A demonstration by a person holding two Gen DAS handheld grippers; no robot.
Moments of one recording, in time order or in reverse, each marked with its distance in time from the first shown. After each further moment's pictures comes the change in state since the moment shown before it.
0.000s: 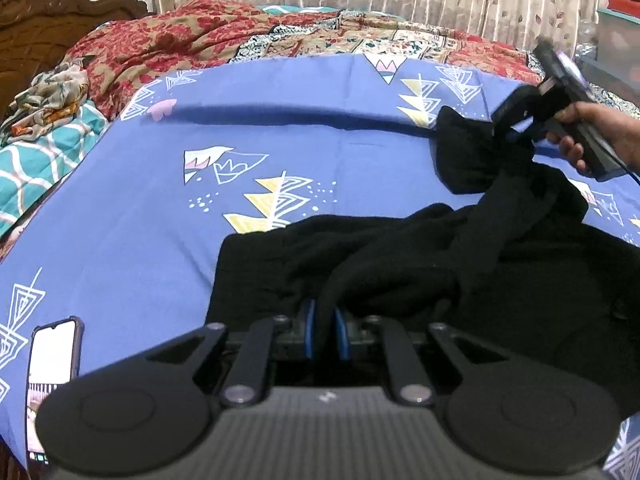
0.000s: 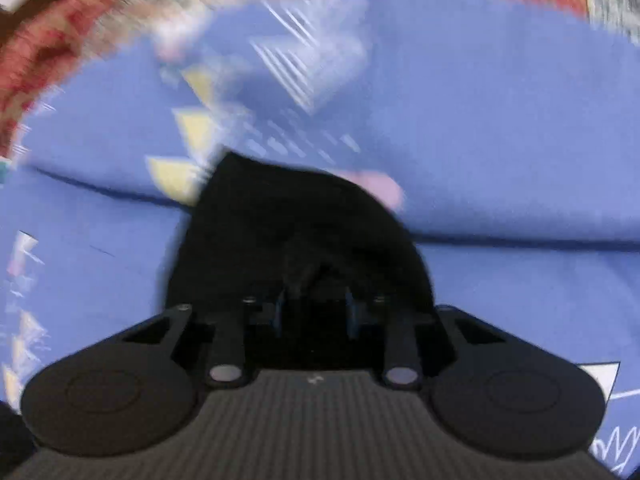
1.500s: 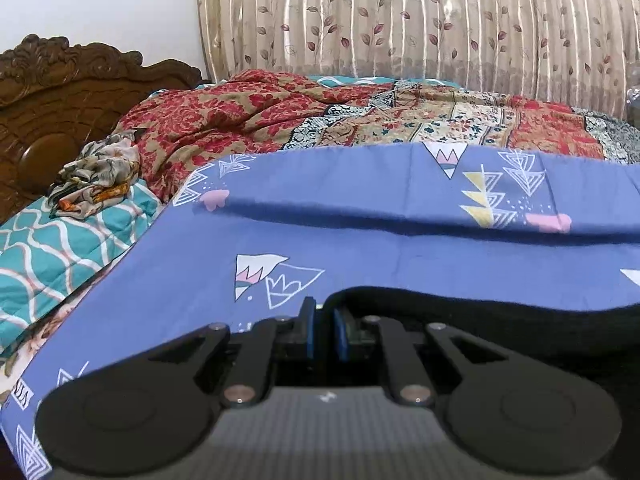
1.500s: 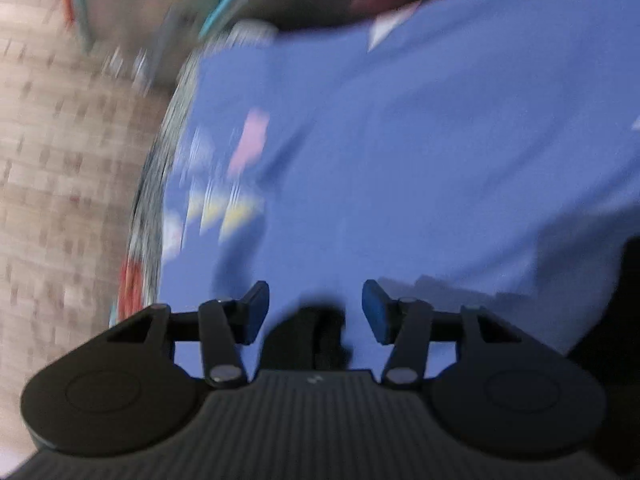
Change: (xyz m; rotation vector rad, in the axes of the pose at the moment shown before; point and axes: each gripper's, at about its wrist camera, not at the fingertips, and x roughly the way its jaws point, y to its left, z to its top) left arm 0.014 -0.009 0.073 -0.019 -0.197 0.213; right arm -0.278 -0.320 -0.228 1.290 -0.531 -0.039
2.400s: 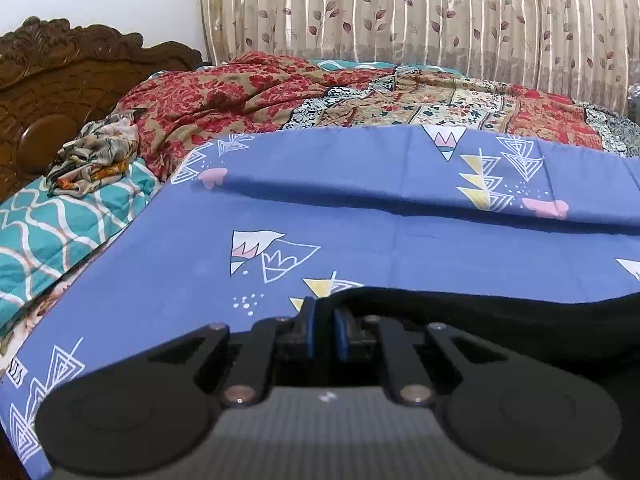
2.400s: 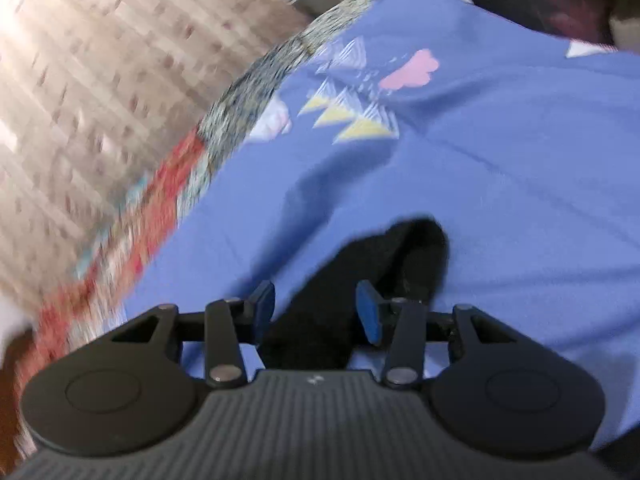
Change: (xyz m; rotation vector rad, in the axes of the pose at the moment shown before) left arm 0.001 0.002 -0.008 -0.020 0.046 -0.018; right arm 0.052 0.071 -0.098 -0.536 0.000 0.075
